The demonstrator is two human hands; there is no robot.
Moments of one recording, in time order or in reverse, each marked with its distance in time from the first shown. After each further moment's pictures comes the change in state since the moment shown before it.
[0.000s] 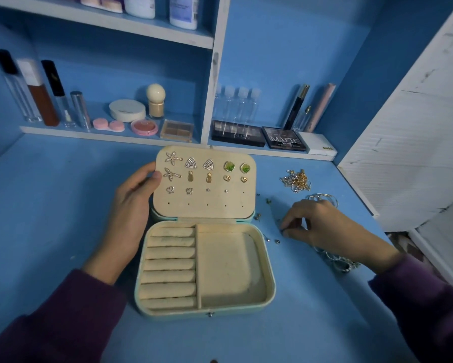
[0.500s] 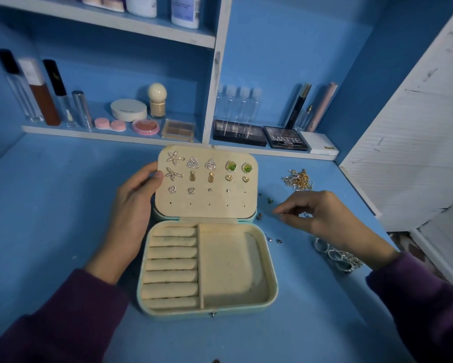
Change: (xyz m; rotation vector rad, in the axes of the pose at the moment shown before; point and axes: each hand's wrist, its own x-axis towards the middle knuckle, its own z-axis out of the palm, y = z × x) left_hand -0.001 0.003 0.001 -0.014 0.008 -0.024; right_hand 0.005 -0.015 -0.002 0.362 0.160 0.096
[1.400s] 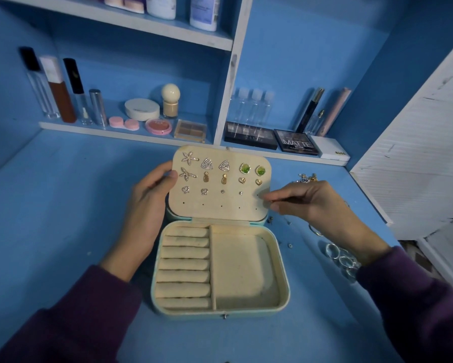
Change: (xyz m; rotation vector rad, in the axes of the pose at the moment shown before) left_hand 0.002 -0.003 -0.003 -0.006 -0.031 0.027; right_hand 0.023 -0.028 0.014 0.367 -0.015 0.087
